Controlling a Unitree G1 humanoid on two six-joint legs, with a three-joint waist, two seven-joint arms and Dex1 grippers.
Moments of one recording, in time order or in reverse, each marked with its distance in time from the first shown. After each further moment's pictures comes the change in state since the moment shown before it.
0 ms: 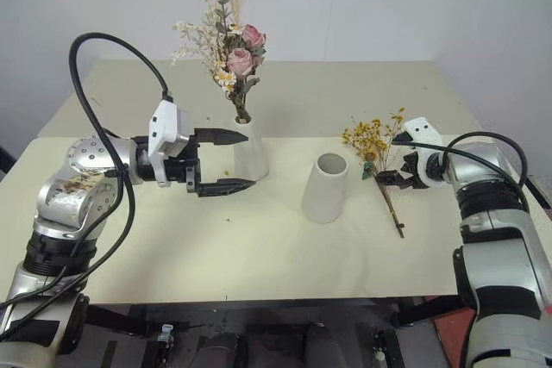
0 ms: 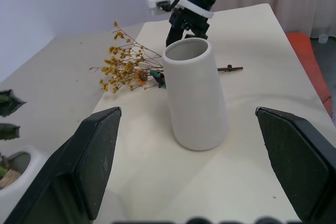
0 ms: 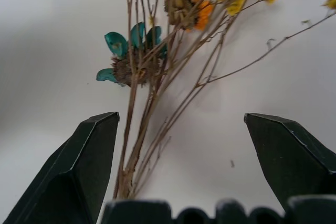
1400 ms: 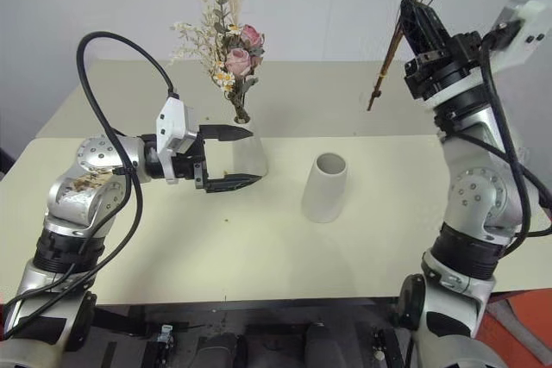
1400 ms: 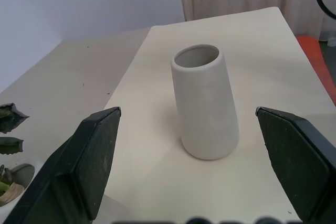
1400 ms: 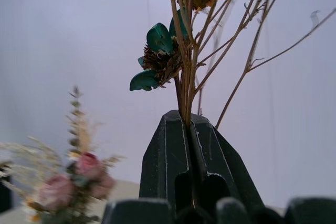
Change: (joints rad) left arm -0.020 -0.029 -0.006 0.023 0.018 -0.013 0.032; right arm 0.284 0.376 -0.680 -1.162 0.576 -0.161 -0.484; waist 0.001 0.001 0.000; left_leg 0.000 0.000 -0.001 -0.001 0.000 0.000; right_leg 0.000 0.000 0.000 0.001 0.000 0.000
